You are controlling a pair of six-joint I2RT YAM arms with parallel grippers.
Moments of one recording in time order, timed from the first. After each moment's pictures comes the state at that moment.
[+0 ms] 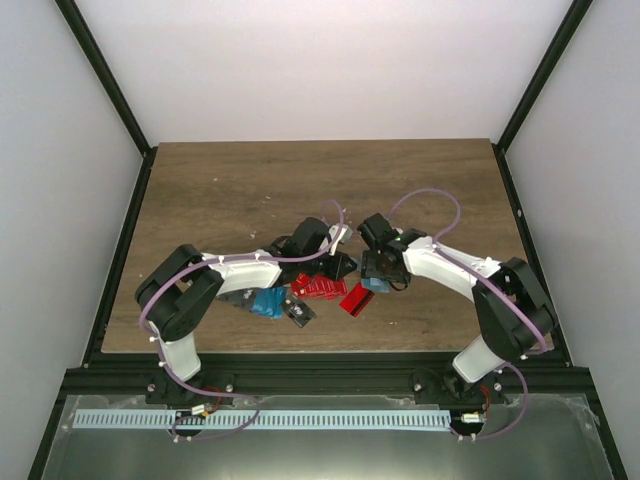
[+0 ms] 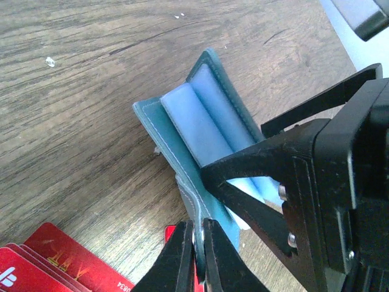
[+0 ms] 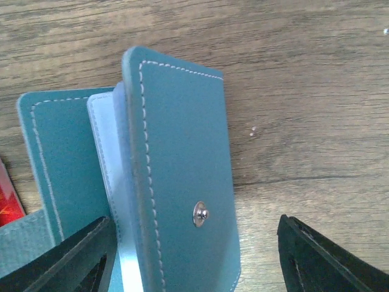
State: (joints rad) left arm -0.80 1.80 0.97 0.15 0.38 -0.49; right arm 0.61 1.55 0.95 -0.67 0.19 0.69
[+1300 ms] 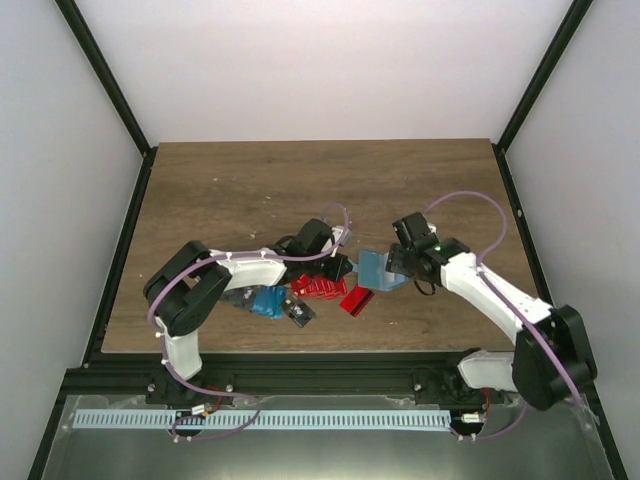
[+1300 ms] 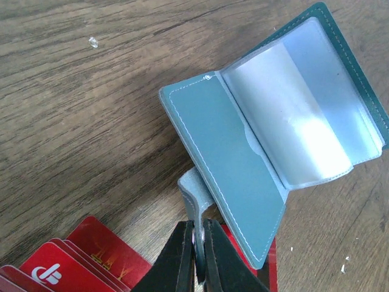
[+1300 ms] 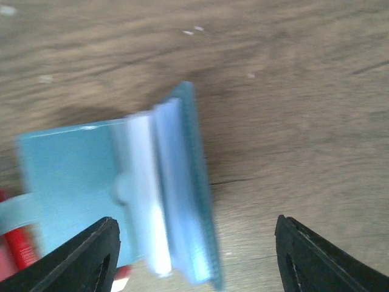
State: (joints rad) left arm -0.80 1.85 1.01 0.08 0.31 -0.44; right arm 0.46 1.30 0.83 -0.69 0.24 0.66
